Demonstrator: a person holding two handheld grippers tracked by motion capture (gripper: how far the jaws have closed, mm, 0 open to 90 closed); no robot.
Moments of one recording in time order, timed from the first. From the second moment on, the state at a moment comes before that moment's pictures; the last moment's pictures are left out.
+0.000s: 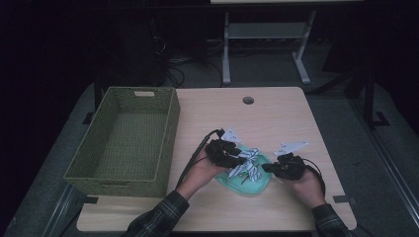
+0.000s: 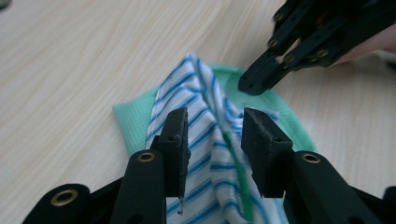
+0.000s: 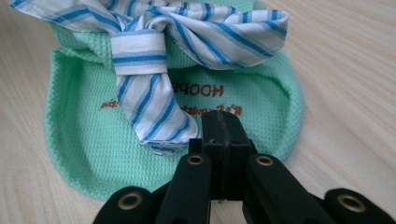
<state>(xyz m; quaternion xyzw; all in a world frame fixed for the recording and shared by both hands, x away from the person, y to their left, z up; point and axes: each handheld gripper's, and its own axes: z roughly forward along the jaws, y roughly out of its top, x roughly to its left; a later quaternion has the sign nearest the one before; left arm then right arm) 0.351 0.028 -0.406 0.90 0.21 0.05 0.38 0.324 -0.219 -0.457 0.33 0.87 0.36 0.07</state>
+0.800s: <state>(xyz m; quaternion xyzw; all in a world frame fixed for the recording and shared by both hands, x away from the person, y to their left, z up) 0.355 0.016 -0.419 0.91 0.22 0.01 0.36 0.322 -0.220 -0.455 0.33 0.86 0.37 0.08</state>
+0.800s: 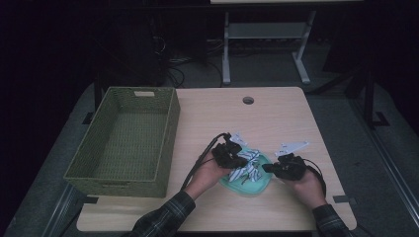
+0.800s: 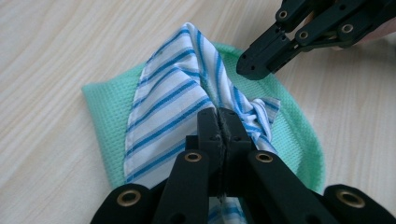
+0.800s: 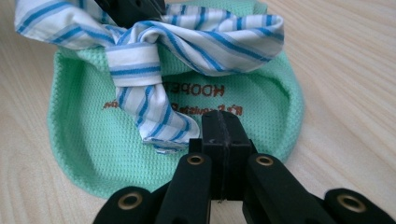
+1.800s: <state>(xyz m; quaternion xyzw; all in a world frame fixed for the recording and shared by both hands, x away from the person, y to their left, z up) 0.372 0.075 -0.379 0.87 0.27 0.08 0.40 0.320 -0.196 -0.464 0.31 0.88 0.35 0.05</state>
